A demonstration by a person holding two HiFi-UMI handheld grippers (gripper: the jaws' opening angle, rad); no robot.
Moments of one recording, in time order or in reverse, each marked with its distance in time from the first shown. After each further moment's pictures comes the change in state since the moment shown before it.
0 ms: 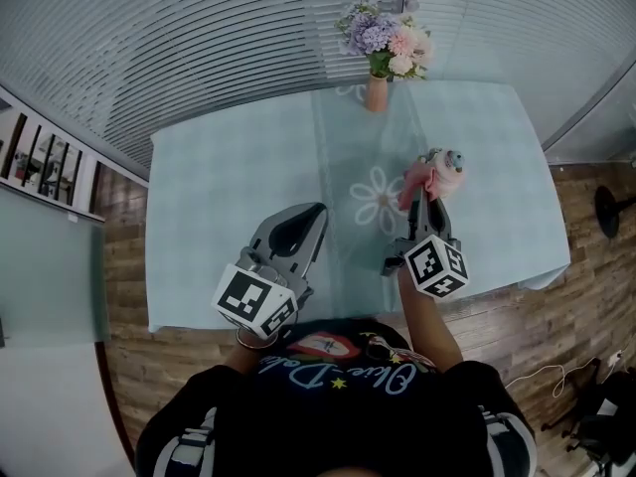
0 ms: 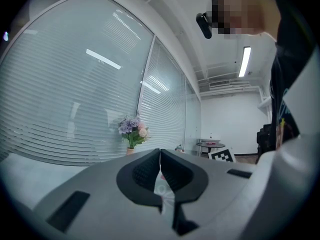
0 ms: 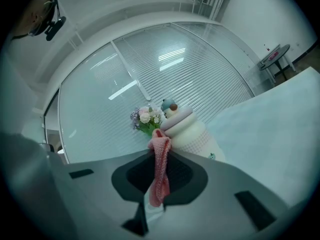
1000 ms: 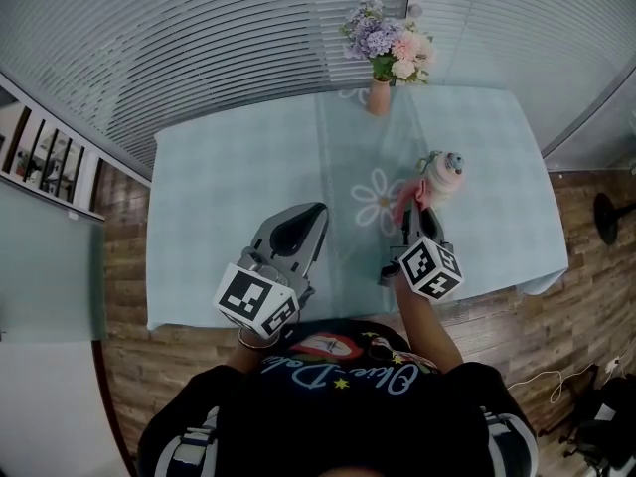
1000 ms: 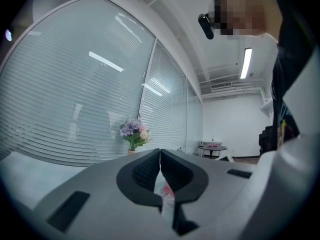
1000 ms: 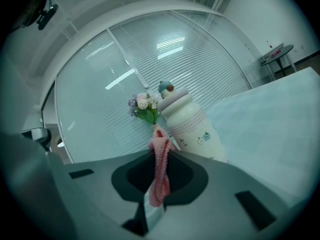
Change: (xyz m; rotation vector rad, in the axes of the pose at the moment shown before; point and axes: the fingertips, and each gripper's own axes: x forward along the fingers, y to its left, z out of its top) left arm -0.008 -0.002 0.005 -0.013 -0.029 0.019; right arm -0.007 -0.004 -0.034 -0.008 0.136 -0.031
